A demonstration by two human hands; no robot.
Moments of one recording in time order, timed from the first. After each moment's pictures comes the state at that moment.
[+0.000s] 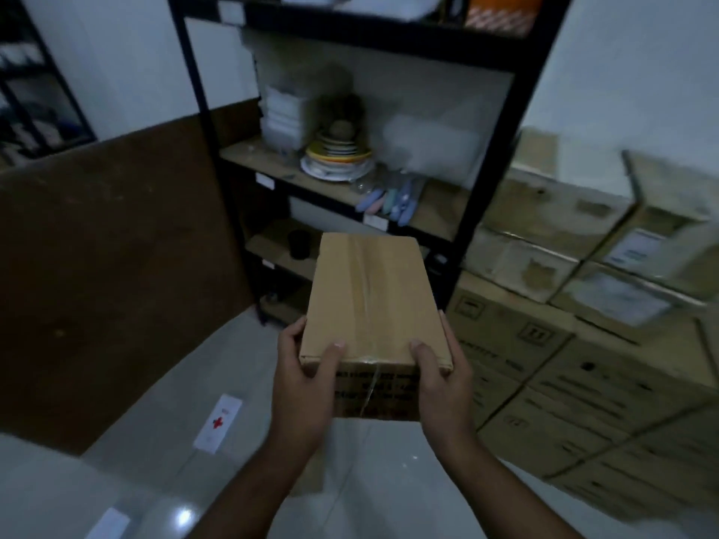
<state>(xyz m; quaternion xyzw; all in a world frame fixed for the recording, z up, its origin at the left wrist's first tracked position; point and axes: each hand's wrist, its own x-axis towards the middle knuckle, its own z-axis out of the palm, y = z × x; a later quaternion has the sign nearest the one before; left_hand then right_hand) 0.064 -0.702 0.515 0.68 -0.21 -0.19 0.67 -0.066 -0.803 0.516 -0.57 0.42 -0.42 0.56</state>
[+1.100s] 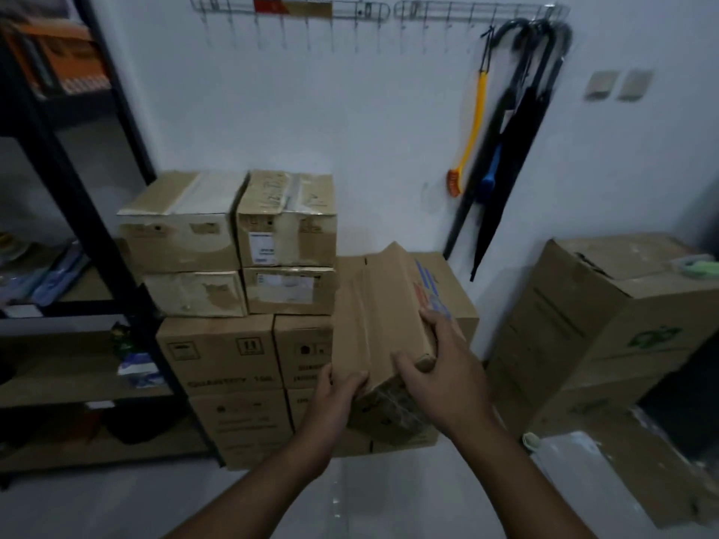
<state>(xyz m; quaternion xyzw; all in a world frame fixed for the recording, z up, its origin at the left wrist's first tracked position) -0.432 -0.952 0.493 0.59 -0.34 -0.57 0.45 -0.611 -0.957 0.565 -0.66 0.64 -0.37 0.14</state>
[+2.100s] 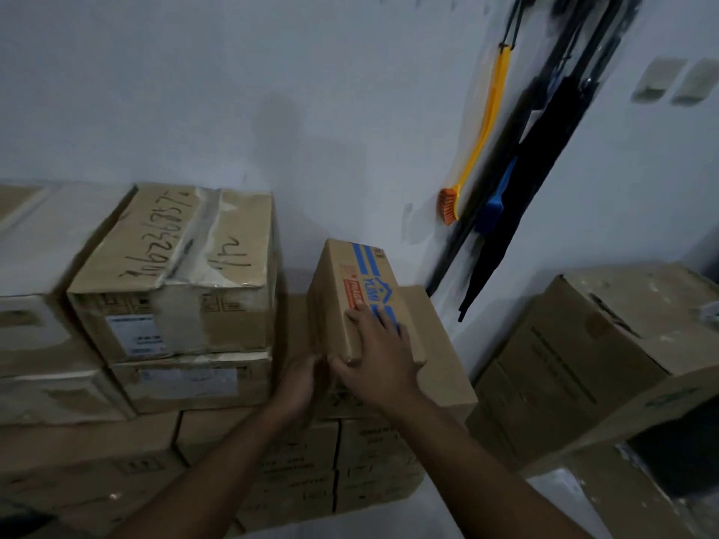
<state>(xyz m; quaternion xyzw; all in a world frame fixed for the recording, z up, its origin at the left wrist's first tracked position) -0.449 -1.321 0.452 0.55 -0.33 -0.60 0.47 -0.596 -1.319 0.507 -0.76 0.60 -0.23 0.14</state>
